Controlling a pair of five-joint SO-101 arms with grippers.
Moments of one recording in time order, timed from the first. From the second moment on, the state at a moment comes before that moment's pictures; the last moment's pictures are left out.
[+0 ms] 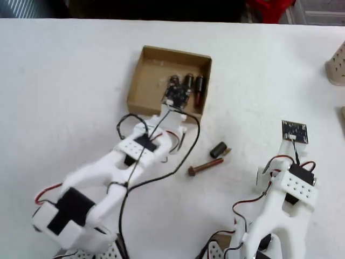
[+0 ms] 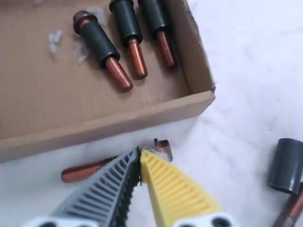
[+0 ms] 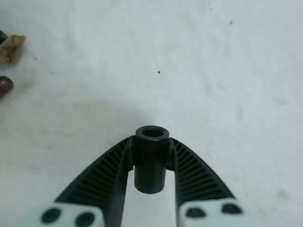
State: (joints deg) left arm 27.0 -0.9 46.9 8.8 10.9; right arm 29.7 -37.8 63.6 58.0 23.8
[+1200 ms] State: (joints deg) left arm 24.8 12.1 29.4 40.4 -0.5; right arm 29.7 -37.8 63.6 58.0 23.8
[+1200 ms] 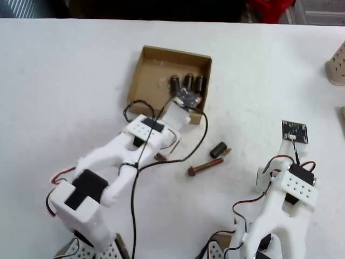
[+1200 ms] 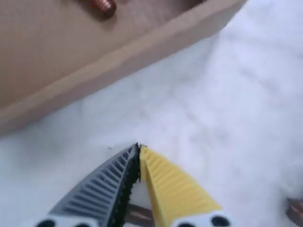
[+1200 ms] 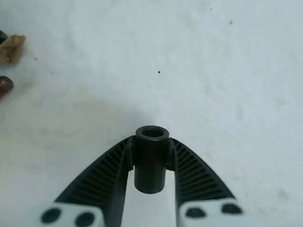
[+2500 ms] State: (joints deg) left arm 22.2 -13.0 43.0 51.8 -66.1; right arm 29.7 -37.8 64.4 58.0 25.9
